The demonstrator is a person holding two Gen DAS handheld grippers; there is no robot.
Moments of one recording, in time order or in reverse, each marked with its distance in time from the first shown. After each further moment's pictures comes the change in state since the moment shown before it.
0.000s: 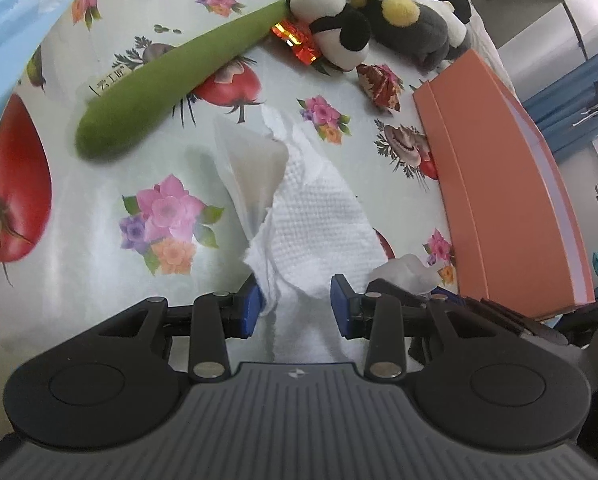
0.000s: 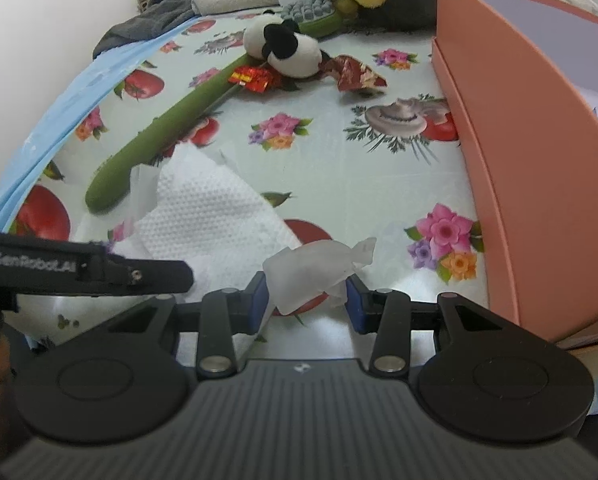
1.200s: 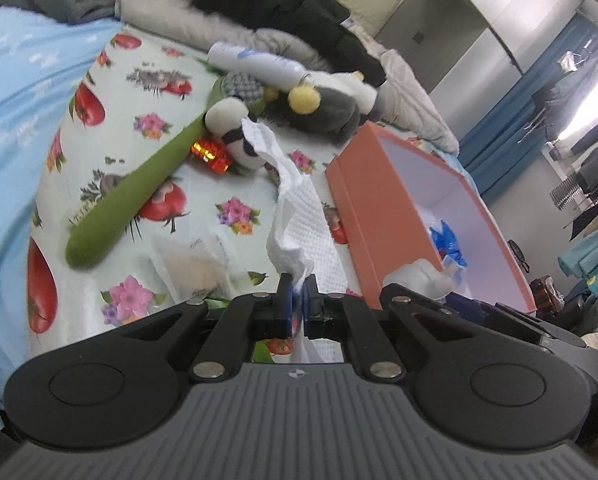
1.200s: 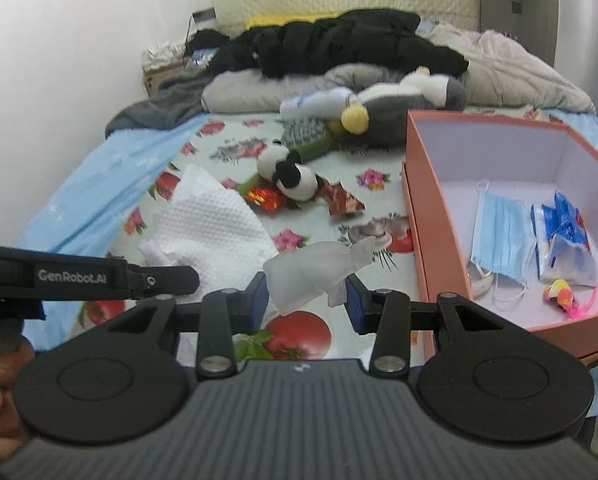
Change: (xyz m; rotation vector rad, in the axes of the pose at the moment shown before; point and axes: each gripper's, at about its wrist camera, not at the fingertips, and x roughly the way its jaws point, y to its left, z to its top) left arm -0.099 -0.058 0.003 0.156 -0.224 -0.101; right arm -0.118 0.019 0.022 -0.012 -0.260 -0.045
